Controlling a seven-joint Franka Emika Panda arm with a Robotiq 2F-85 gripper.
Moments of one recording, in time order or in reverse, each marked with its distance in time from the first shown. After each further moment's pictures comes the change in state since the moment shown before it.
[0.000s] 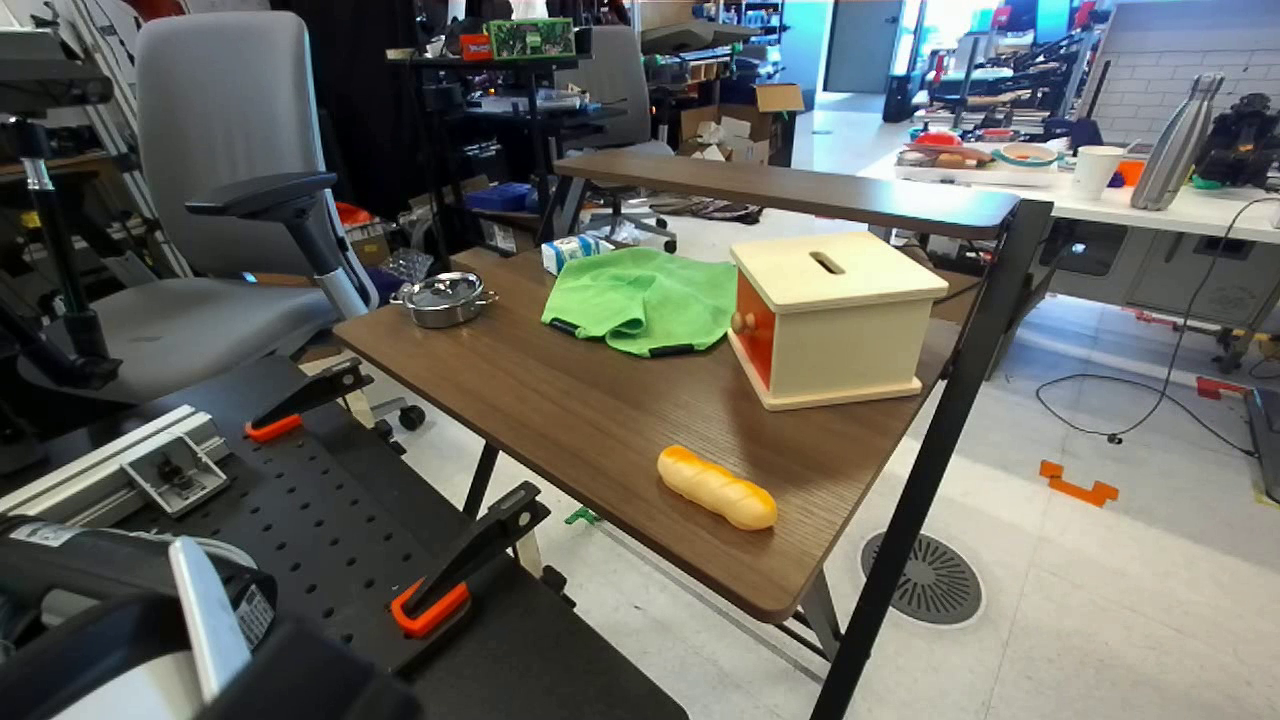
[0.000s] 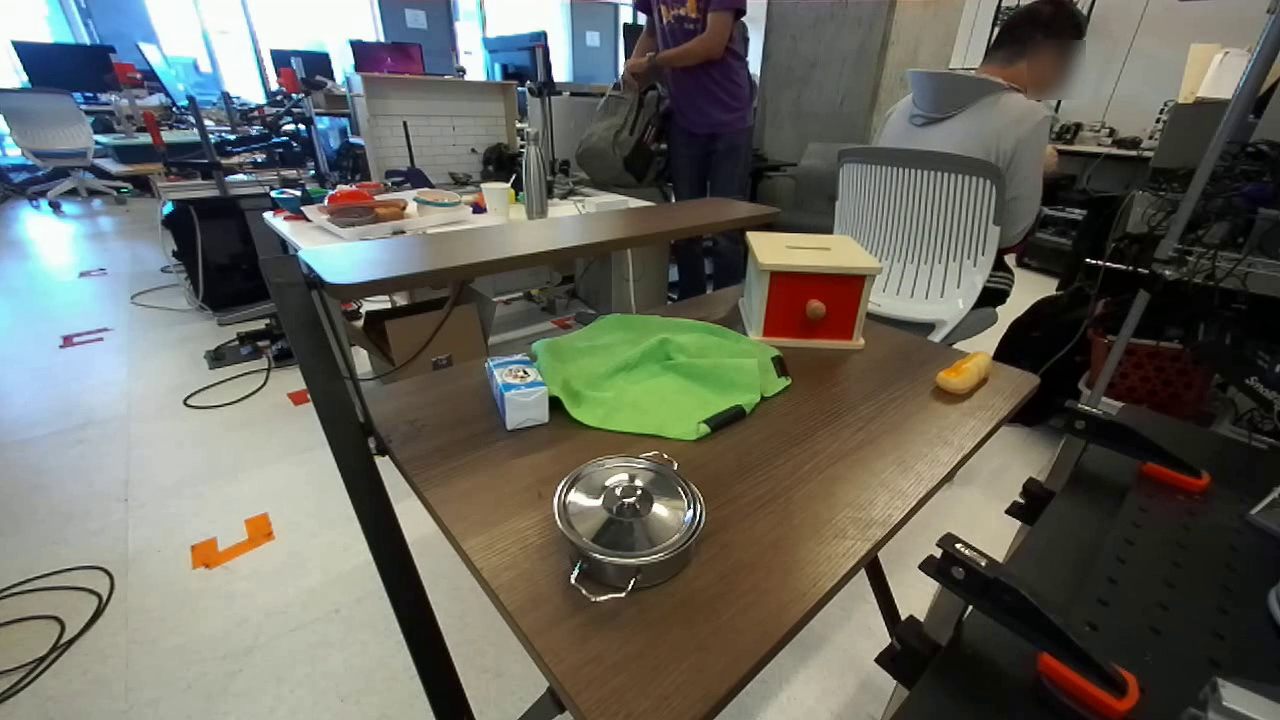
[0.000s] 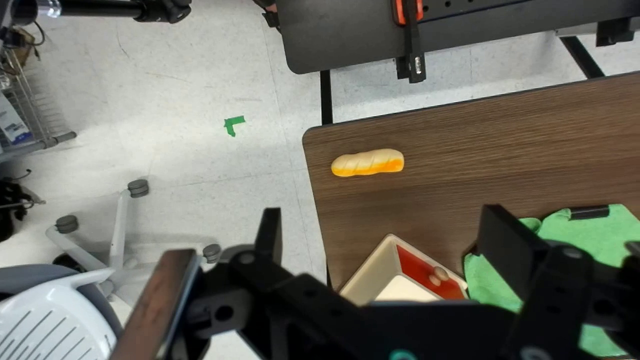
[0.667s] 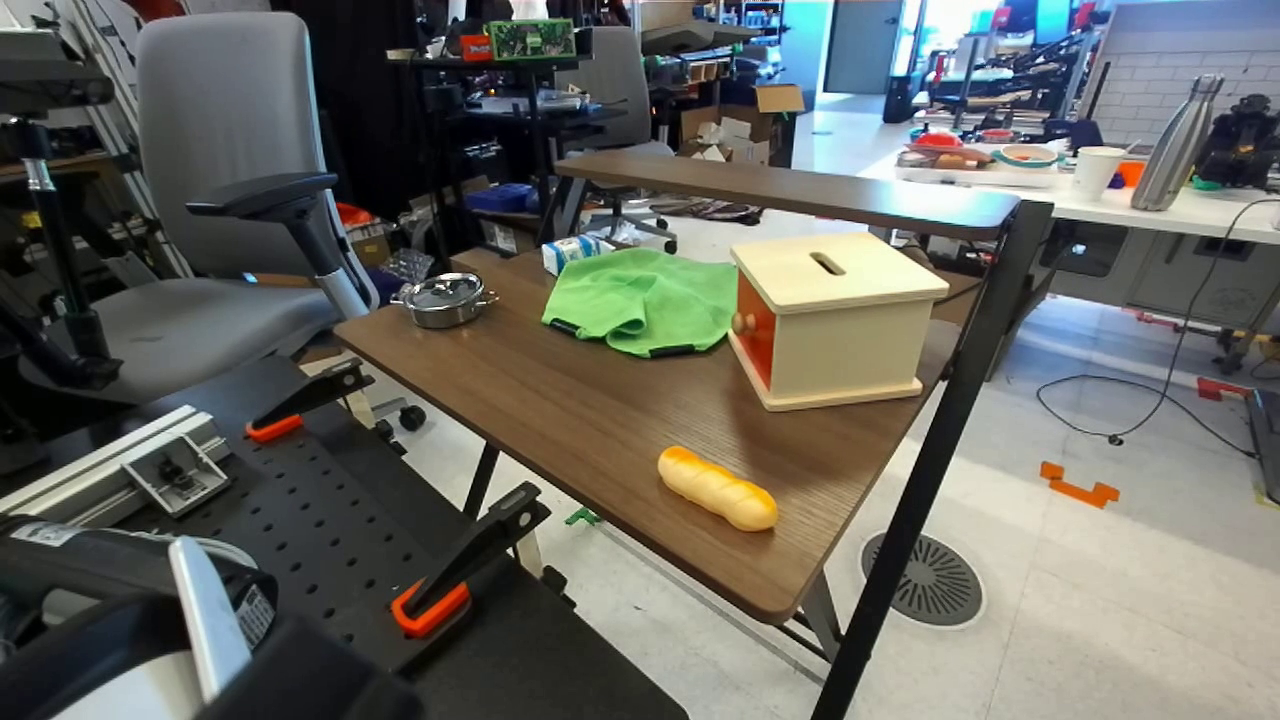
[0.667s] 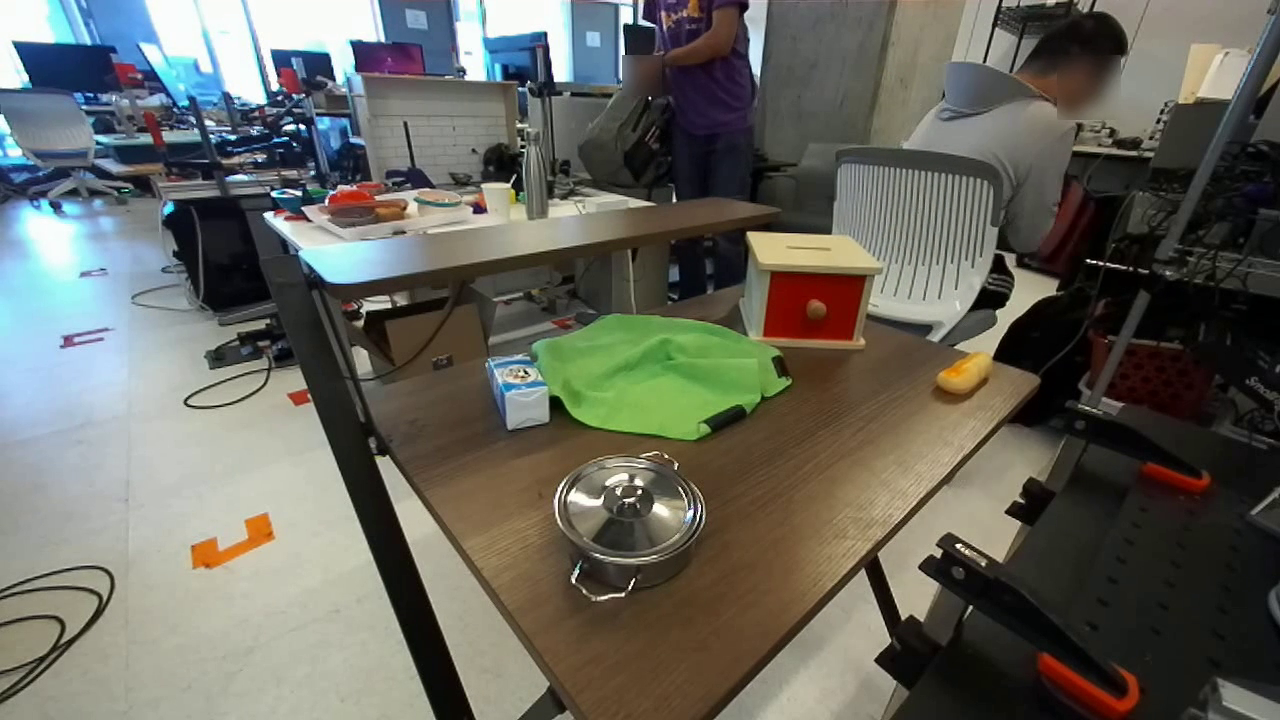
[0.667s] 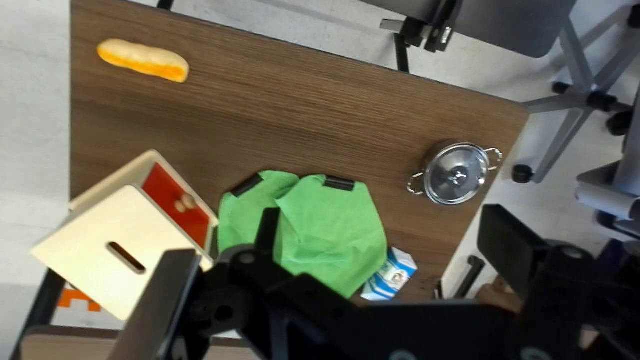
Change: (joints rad) arm 0.258 -0.008 0.013 -0.019 0.324 0.052 -0.317
